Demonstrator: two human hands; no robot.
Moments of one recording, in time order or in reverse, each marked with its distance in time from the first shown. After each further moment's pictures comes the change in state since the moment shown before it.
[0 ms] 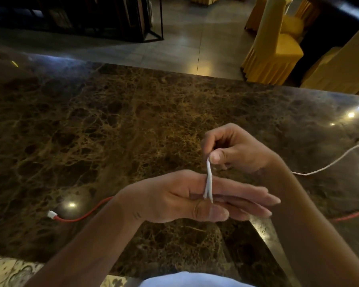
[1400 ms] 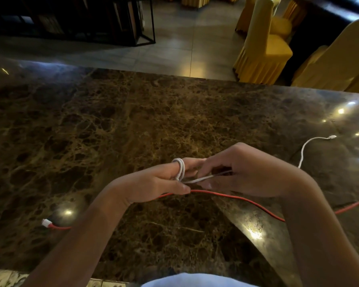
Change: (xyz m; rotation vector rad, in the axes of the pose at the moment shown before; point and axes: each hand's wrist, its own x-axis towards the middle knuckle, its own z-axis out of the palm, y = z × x) left_hand 0.010 -0.031 -0.037 -0.101 0.027 -0.030; right_hand -0.037 -0.047 0.033 -0.758 0.051 0.312
